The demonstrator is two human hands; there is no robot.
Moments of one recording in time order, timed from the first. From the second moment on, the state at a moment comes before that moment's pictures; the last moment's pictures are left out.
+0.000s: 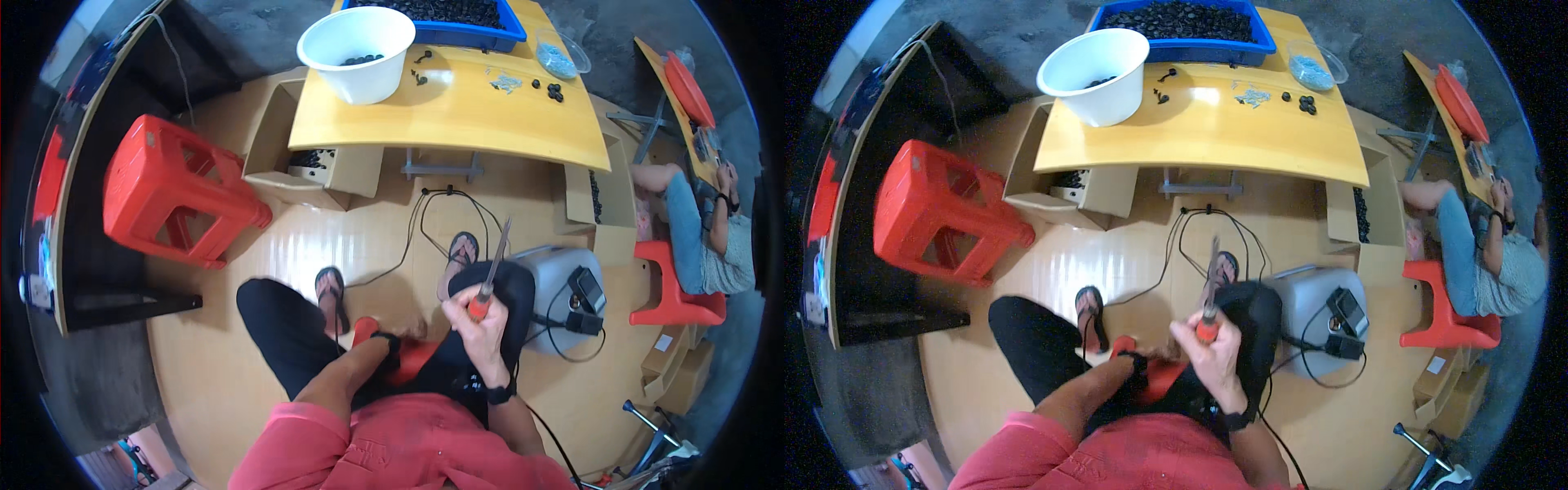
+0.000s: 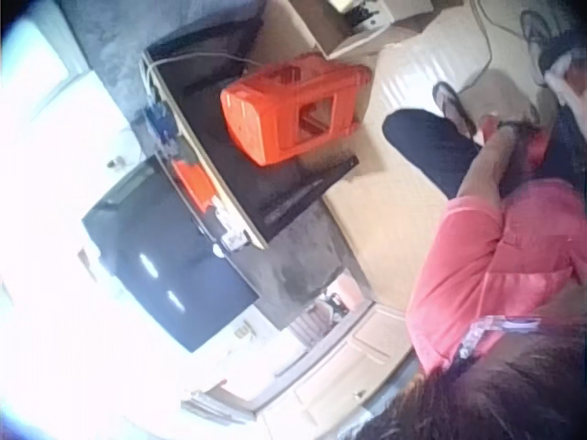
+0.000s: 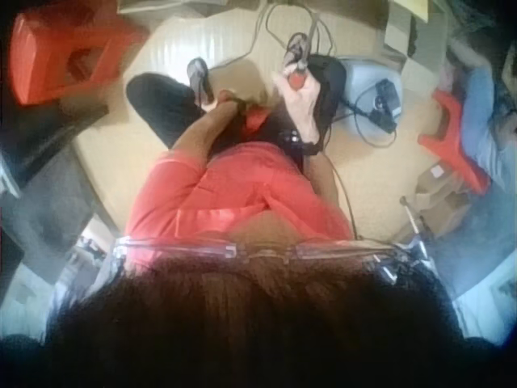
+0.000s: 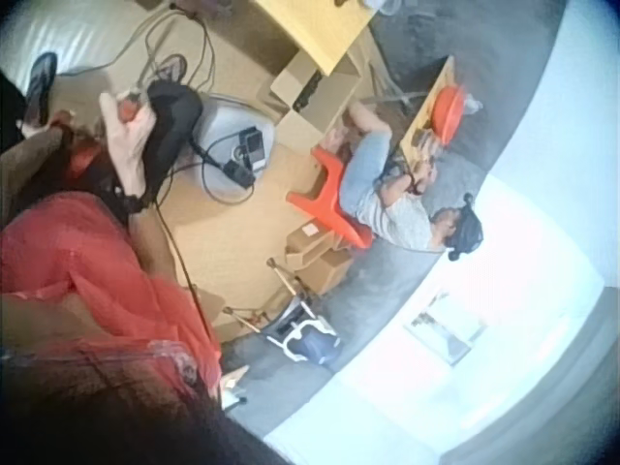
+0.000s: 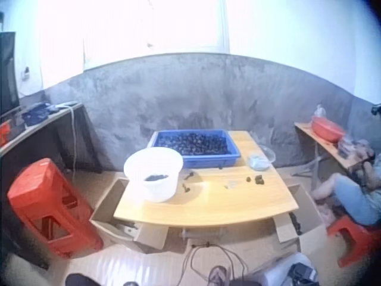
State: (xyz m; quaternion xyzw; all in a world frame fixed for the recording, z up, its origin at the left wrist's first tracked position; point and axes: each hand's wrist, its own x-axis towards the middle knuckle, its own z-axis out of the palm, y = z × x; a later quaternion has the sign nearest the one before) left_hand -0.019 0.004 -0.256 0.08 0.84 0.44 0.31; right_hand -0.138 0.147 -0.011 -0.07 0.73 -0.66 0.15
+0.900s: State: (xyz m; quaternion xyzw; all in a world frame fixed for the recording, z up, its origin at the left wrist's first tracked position) left_hand -0.266 -0.056 -0.098 -0.07 0.62 0.71 0.33; right_hand -0.211 0.138 0.030 0.01 0.66 -0.74 0.09
